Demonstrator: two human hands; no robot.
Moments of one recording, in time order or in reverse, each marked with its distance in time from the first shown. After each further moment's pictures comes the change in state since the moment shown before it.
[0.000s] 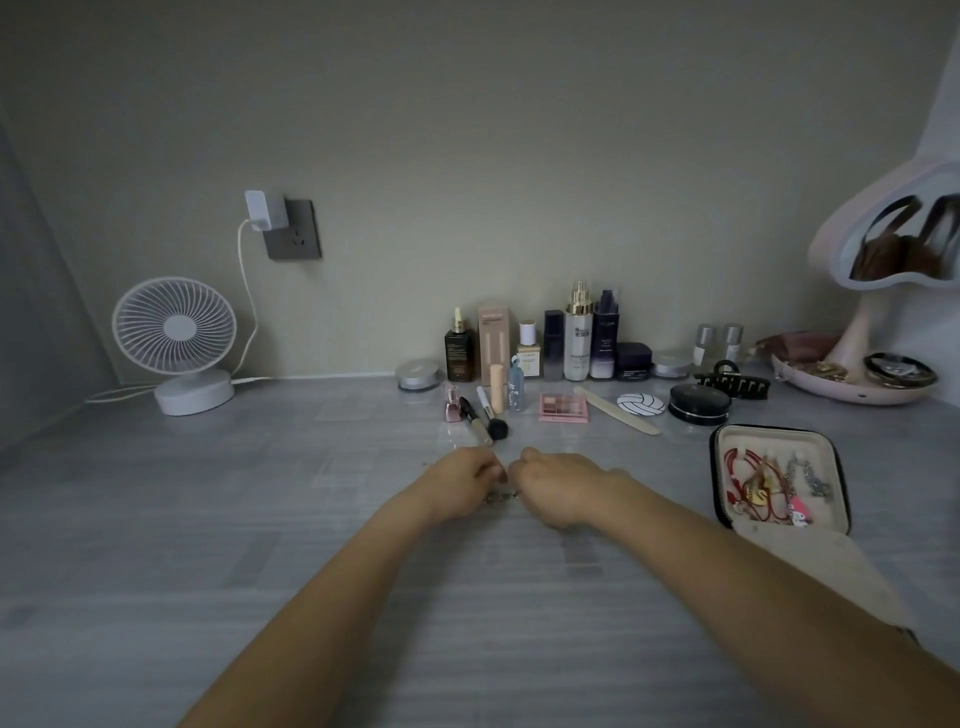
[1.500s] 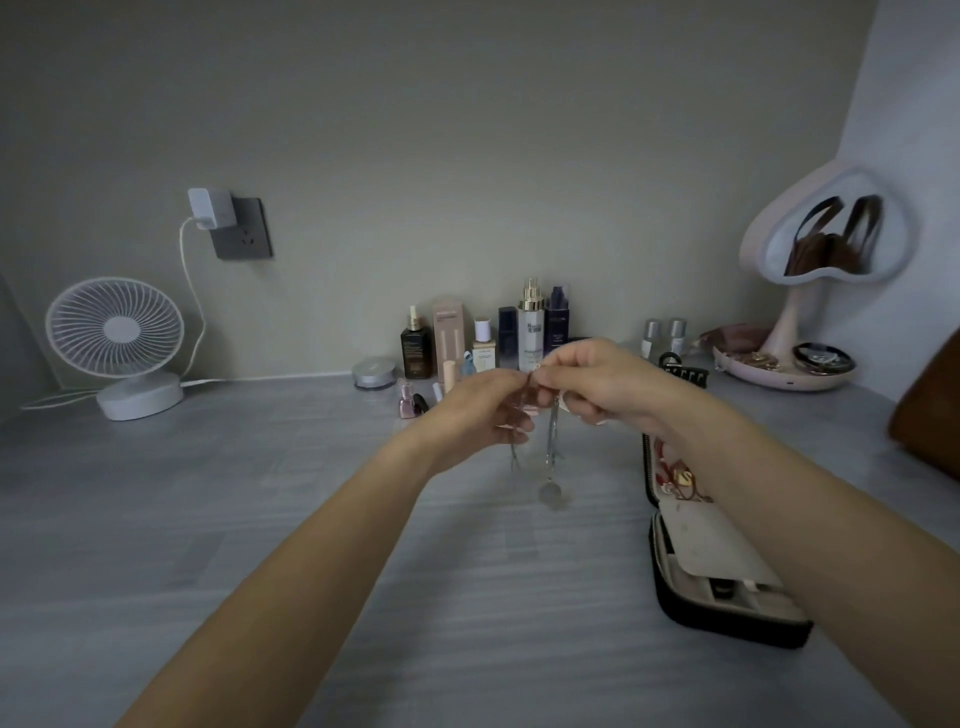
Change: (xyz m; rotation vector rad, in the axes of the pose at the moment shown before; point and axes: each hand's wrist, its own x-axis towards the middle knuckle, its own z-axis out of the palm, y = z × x) left_hand 0.004 0.106 -0.019 -0.992 -0.182 0.093; right_hand -0.084 0.063 -0.082 1.259 0.261 0.057
